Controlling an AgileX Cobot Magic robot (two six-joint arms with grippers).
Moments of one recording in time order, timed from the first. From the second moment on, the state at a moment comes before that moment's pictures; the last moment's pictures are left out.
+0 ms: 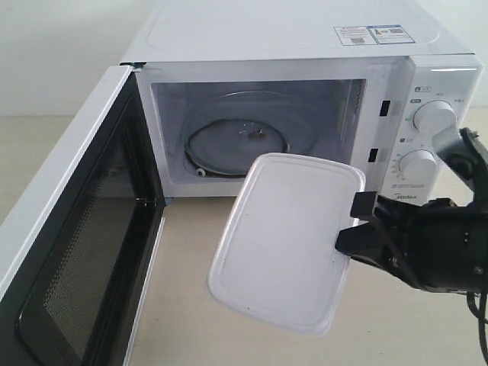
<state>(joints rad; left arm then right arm) -0.03 0.00 0.00 -0.04 0.31 -0.06 0.29 1.17 -0.39 1.74 0.35 -0.98</state>
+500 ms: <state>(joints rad) -0.03 0.00 0.00 -0.04 0.31 -0.06 0.29 0.84 -0.38 1.74 0.21 -0.76</state>
